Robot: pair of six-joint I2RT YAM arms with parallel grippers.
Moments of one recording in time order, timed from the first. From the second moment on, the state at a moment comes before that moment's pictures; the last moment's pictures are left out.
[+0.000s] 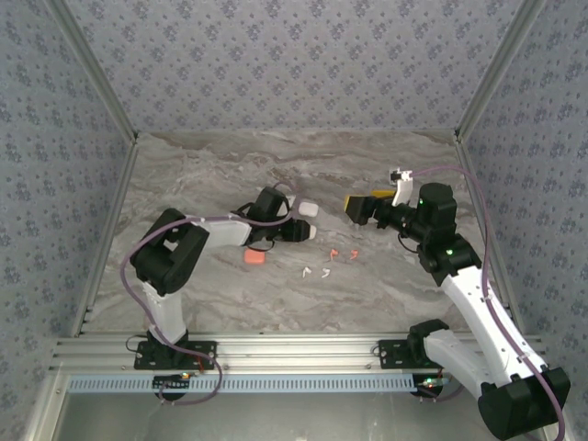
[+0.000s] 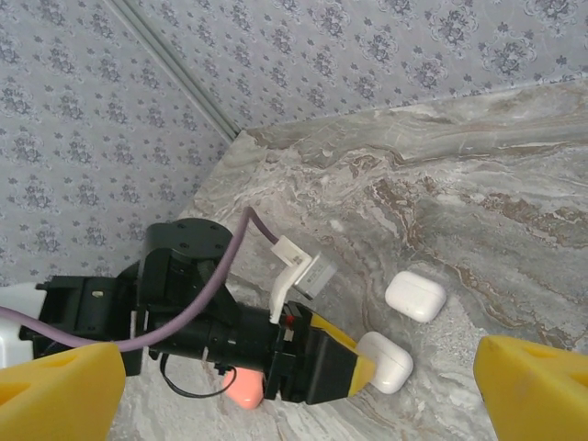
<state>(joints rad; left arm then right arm) -0.65 1.88 1.03 0.01 0.31 -0.51 0.27 0.88 0.81 -0.23 -0.45 0.40</state>
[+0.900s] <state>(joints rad) -0.28 1.01 0.77 -0.20 0.08 -0.42 0.78 1.52 1.09 -0.48 -0.09 0.06</state>
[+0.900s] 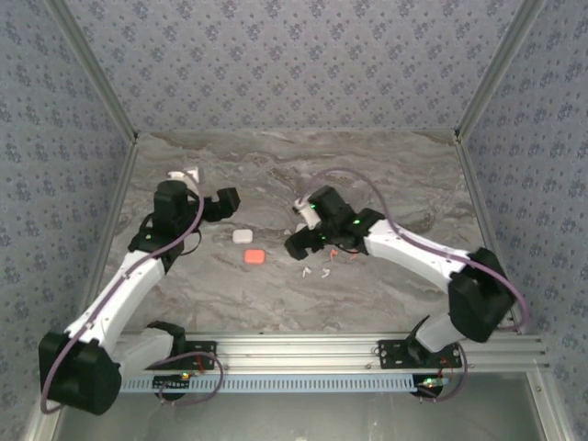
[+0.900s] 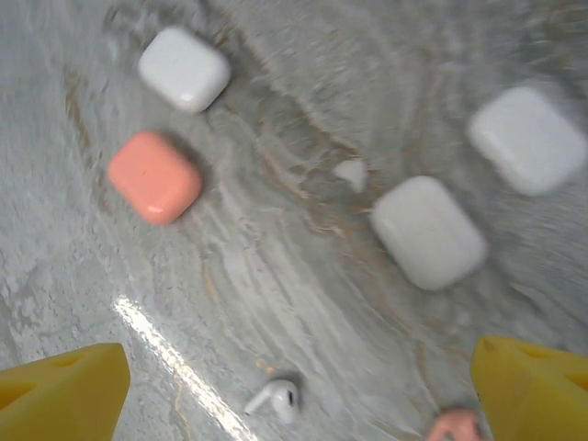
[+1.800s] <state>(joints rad) -0.20 0.72 0.77 -0.48 -0.05 -0.37 0.97 2.15 1.55 -0.51 -0.08 -0.20</state>
